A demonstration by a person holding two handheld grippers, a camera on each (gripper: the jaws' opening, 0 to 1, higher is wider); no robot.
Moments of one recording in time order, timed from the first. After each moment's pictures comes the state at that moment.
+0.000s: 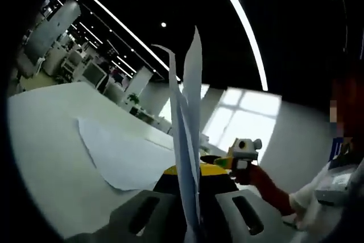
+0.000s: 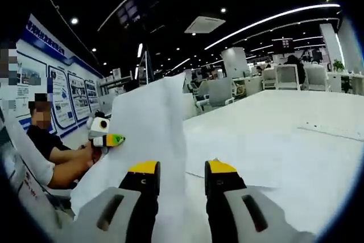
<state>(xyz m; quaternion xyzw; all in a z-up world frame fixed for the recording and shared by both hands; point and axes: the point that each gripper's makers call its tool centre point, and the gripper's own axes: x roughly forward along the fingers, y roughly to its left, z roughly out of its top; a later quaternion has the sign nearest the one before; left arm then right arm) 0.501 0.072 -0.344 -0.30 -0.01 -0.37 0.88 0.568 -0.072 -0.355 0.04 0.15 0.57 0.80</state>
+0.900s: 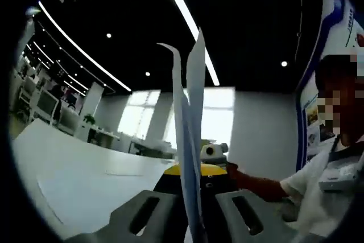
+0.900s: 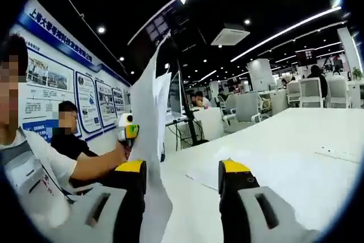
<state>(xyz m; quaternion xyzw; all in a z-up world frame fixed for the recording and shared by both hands) 0.459 0.017 -0.225 -0.18 -0.11 -0.54 0.82 0.505 -0.087 -0.275 0.09 0.08 0.66 0.74</state>
